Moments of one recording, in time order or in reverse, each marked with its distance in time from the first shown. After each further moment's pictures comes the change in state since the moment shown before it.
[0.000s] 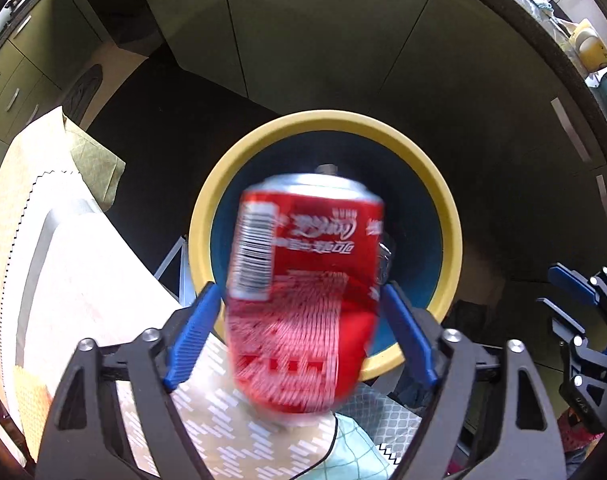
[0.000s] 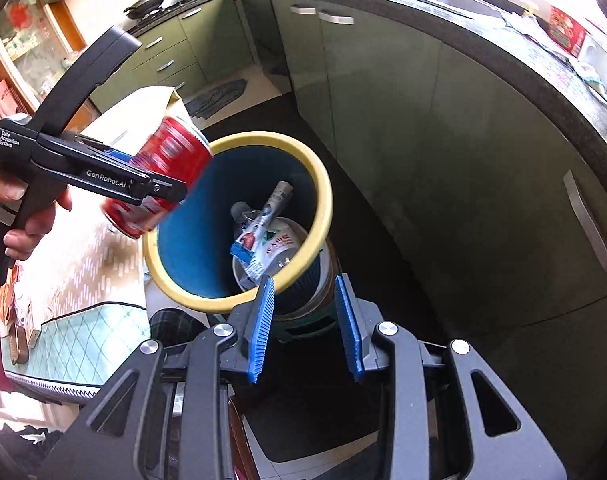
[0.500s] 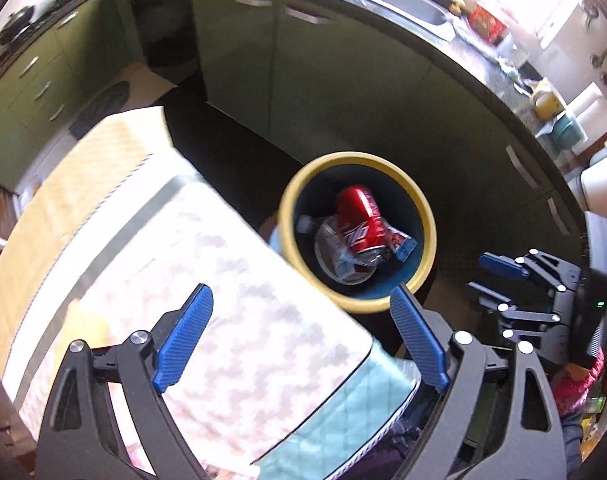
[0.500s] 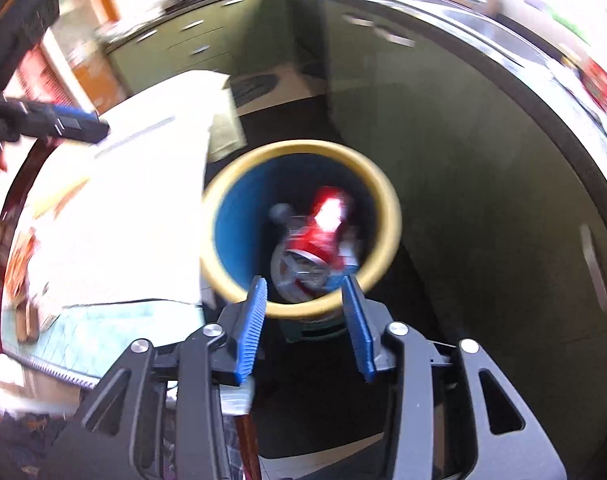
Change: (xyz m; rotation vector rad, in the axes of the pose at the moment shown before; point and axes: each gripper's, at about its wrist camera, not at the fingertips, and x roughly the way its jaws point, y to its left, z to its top) left arm -0.135 0.088 -0.101 -0.107 -0.207 -0.048; right arm -0.011 0.090 0.001 -0.199 0.012 0.068
